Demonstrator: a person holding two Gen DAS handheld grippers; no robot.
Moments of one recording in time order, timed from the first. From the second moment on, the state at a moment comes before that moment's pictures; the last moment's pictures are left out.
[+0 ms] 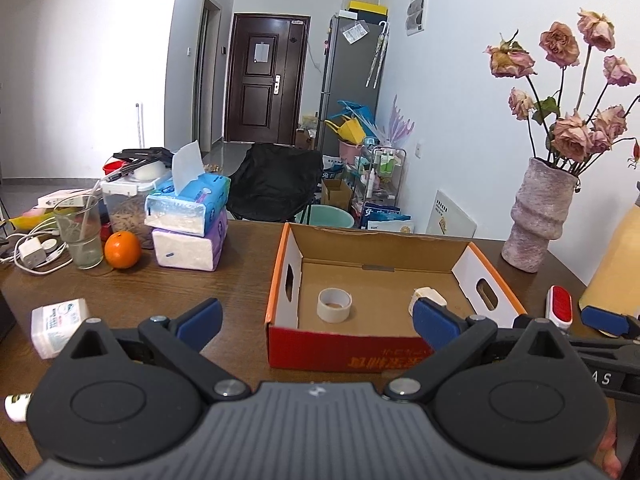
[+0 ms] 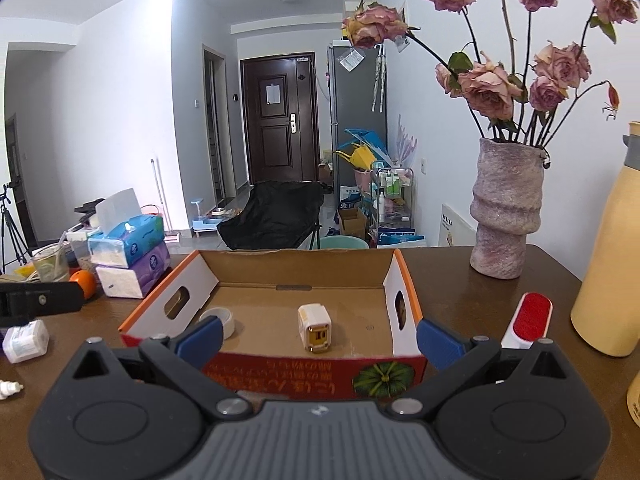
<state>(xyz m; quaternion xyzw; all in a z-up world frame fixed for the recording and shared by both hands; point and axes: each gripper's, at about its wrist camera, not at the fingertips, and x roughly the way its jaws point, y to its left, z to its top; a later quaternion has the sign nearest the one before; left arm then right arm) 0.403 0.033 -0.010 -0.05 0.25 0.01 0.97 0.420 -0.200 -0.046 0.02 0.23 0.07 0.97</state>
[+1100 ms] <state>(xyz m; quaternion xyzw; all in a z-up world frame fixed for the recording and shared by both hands) 0.284 0.027 -0.069 -0.04 0.31 0.02 0.95 0.302 -0.226 -0.083 0.00 0.27 0.07 0.96</state>
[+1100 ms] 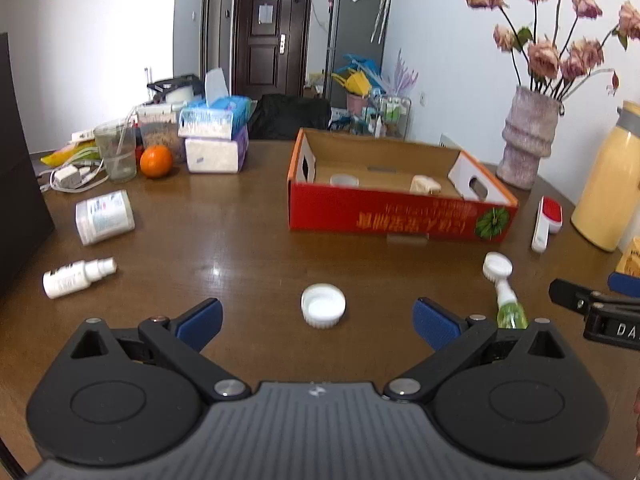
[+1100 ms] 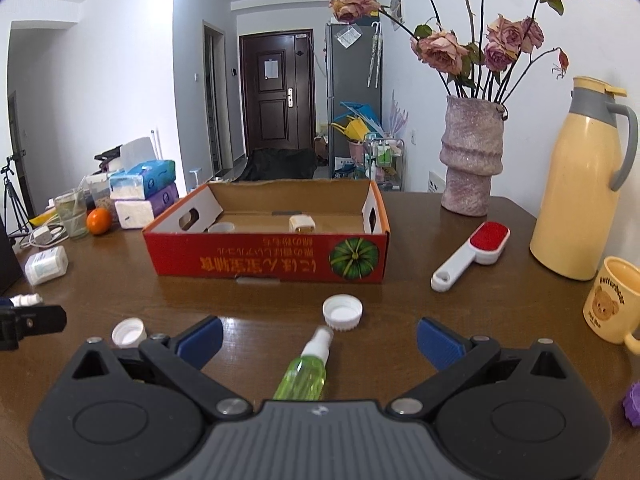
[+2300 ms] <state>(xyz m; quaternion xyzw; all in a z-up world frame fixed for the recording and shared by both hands) 0.276 0.003 -0.130 0.00 0.36 0.03 0.93 0.298 -0.232 -0.114 0.00 0.31 0.07 0.95</state>
